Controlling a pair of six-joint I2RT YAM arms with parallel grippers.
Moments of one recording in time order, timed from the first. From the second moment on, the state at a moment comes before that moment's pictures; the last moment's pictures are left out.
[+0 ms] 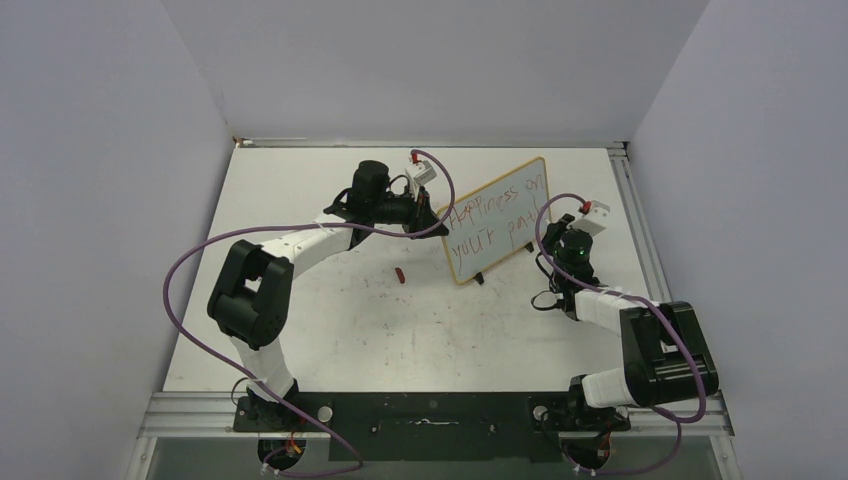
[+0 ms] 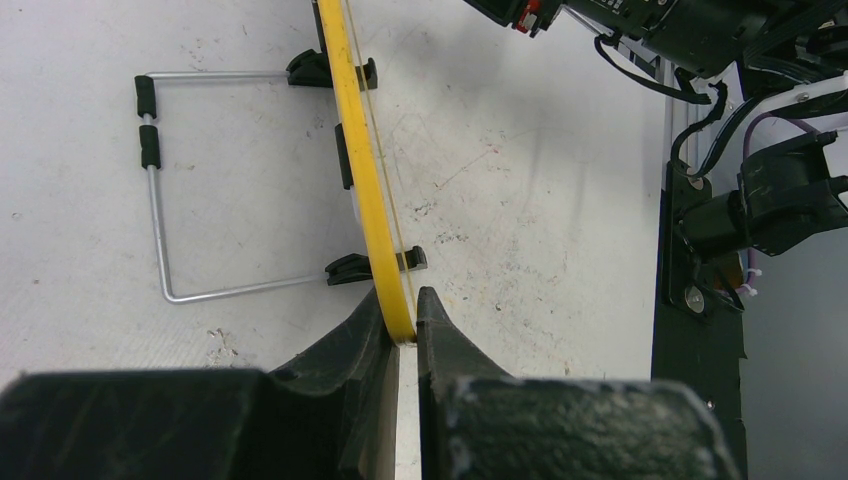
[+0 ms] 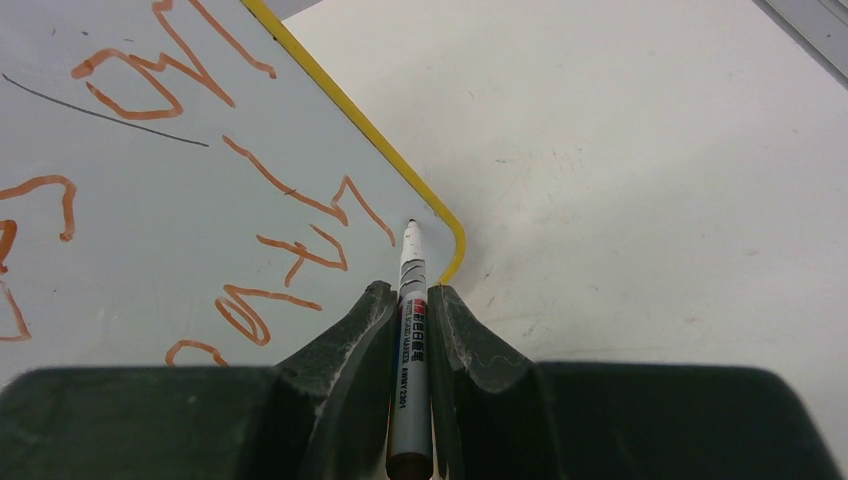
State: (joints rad) left arm -0.50 1.80 1.23 0.13 0.84 -0.15; right arm 0.14 1.39 0.43 0.69 0.31 0.40
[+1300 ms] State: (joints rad) left arm -0.52 1.76 1.22 0.13 0.84 -0.18; right arm 0.13 0.88 0.46 0.43 0.53 0.47
